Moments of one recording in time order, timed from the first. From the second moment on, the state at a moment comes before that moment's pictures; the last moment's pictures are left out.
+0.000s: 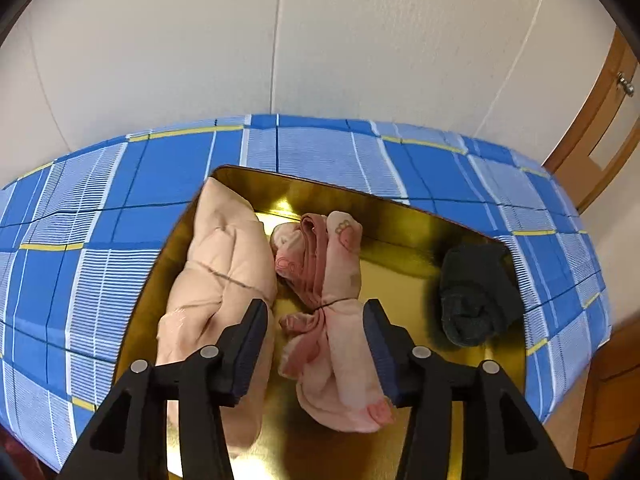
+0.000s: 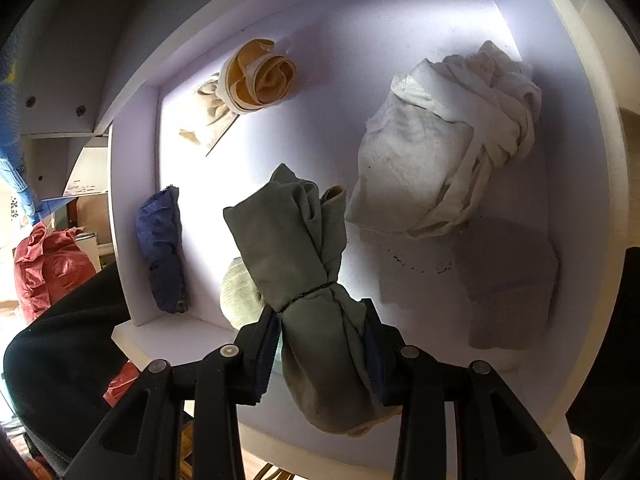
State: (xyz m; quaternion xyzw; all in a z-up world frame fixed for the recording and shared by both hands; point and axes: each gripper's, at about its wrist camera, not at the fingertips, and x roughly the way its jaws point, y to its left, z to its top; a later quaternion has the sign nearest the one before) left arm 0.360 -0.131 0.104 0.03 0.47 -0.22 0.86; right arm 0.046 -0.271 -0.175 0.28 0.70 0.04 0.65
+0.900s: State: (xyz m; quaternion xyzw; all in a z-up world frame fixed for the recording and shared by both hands) left arm 0.182 0.009 0.041 -0.03 0.46 -0.22 0.86; right arm 0.040 -0.271 -0.179 0.26 0.70 0.01 0.67
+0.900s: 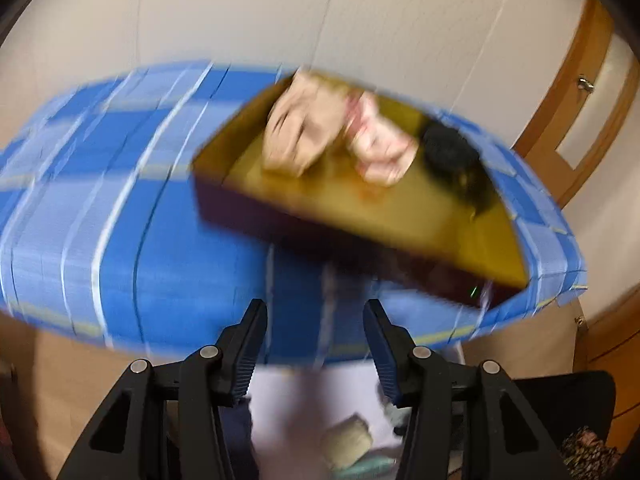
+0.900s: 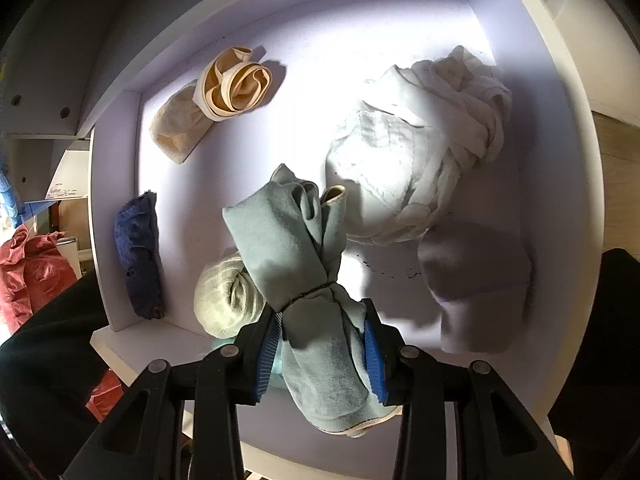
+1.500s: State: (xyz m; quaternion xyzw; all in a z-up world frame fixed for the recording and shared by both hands) left arm 0.163 0.027 -0.116 -0.04 0.64 -0.13 0.76; right arm 0.036 -0.271 -0.182 0.27 0.70 0.00 0.67
